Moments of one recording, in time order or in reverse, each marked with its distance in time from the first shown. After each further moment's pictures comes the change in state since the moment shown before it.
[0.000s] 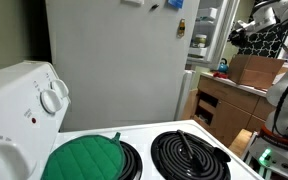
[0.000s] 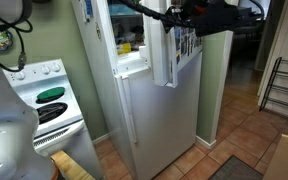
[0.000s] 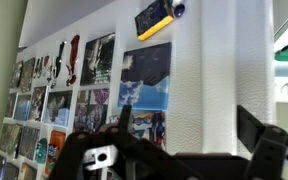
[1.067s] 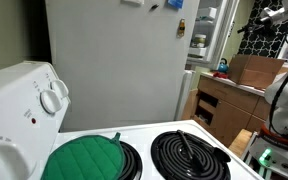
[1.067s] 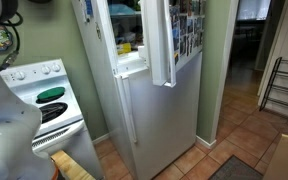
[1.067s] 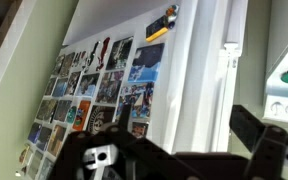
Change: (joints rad) arm -0.109 -0.056 -0.125 0.136 -0.052 -0.132 -0.049
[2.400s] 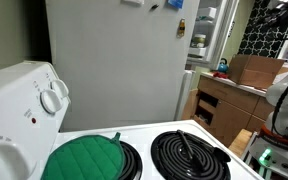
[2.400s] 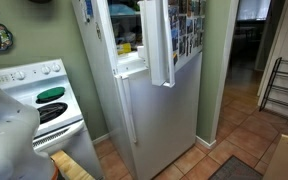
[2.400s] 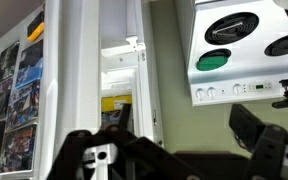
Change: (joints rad) arm 0.071 -0.121 -0.043 0.093 -0.208 -0.394 0.191
